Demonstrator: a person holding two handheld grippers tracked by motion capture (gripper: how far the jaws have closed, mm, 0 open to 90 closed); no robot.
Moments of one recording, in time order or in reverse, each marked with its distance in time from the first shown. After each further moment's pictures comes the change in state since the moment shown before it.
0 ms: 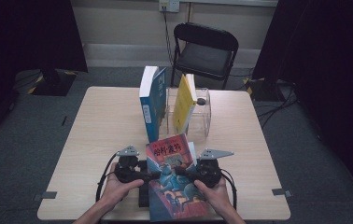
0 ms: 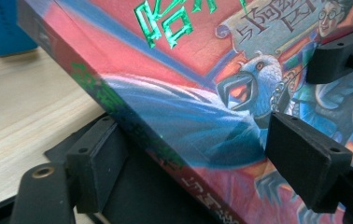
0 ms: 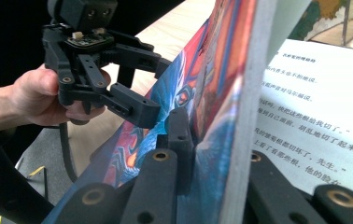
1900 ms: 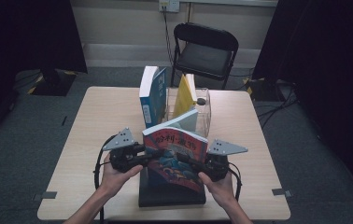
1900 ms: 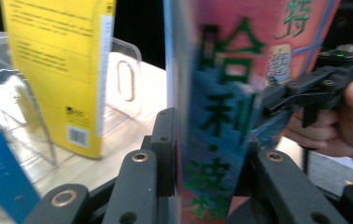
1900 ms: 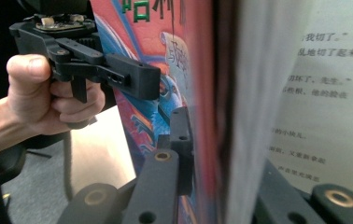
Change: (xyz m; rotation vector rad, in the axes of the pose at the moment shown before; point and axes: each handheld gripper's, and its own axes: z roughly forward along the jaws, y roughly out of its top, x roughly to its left) left arm -0.057 0.064 -0.052 -0.270 -0.044 0.288; right arm 0.029 0.042 -0.034 -0.202 -0.013 -0.177
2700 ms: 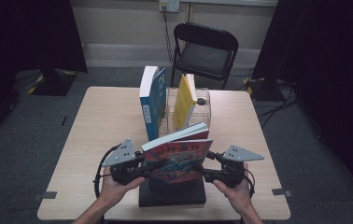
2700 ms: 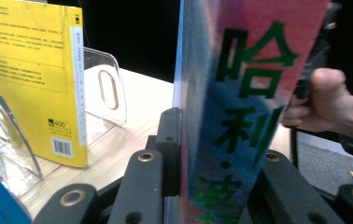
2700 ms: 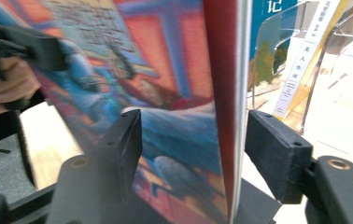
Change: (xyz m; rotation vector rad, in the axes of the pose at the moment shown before) left arm -0.024 -0.010 -0.004 -0.035 -0.017 0.093; right arm -0.019 -0.020 -0.033 0.046 -0.157 -0.013
